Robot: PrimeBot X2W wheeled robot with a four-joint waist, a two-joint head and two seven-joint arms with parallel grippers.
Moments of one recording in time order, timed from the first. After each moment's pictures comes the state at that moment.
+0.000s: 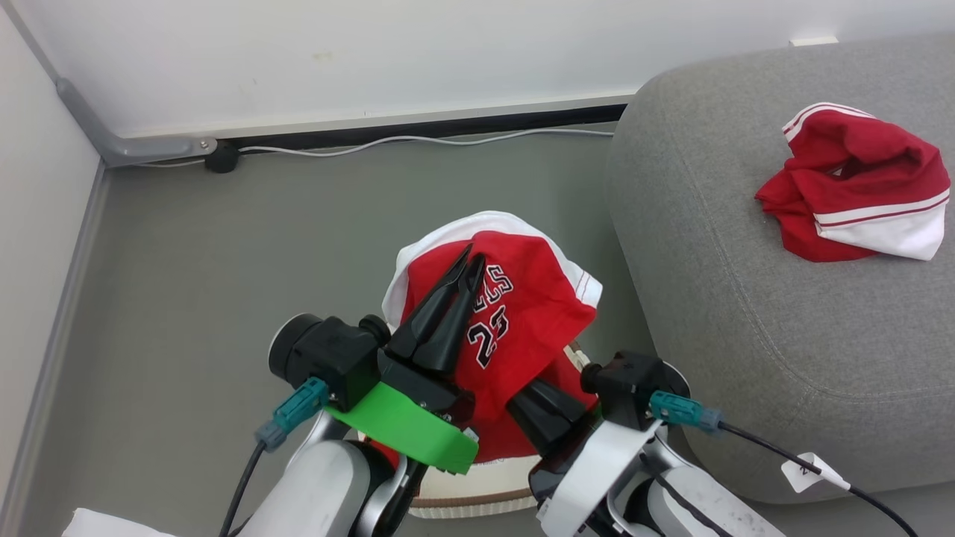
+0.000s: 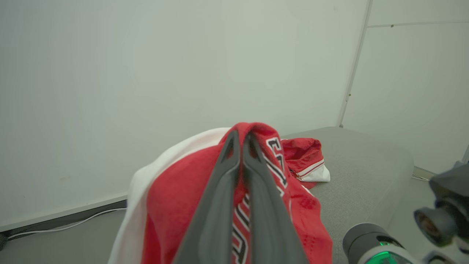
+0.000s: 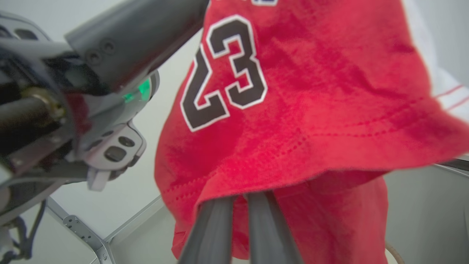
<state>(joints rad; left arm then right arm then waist) -0.25 0.04 -0.58 -0.07 -0.44 -0.06 -0.18 -0.13 -0.08 0.70 0.01 0.36 0.10 -0.05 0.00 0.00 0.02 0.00</state>
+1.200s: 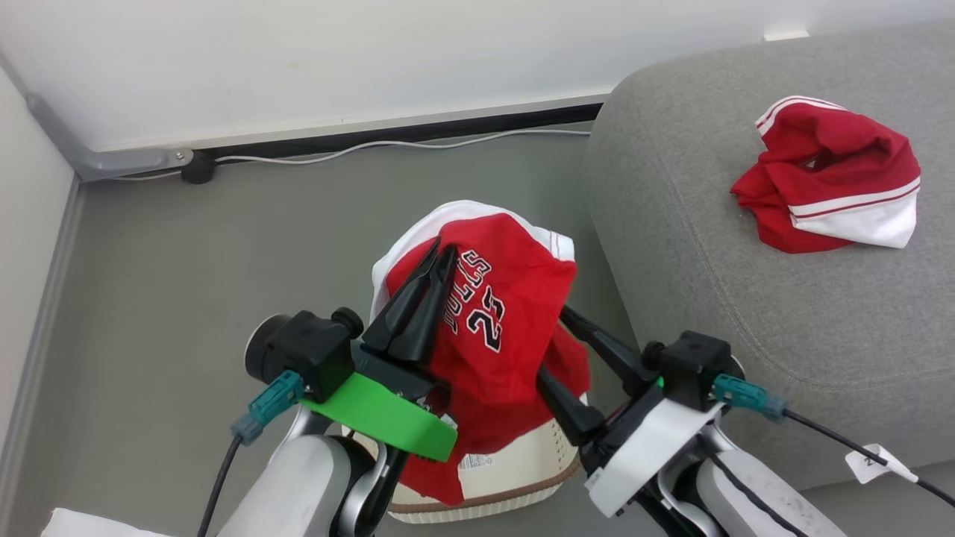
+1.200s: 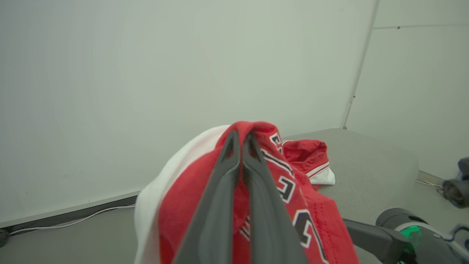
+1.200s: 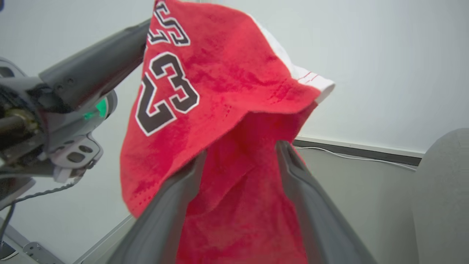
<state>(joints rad) -0.25 0.06 -0.55 -0.06 -0.46 -0.04 -0.19 -0.13 -0.15 0.63 0.00 0.40 0.09 -0.09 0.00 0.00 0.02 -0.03</state>
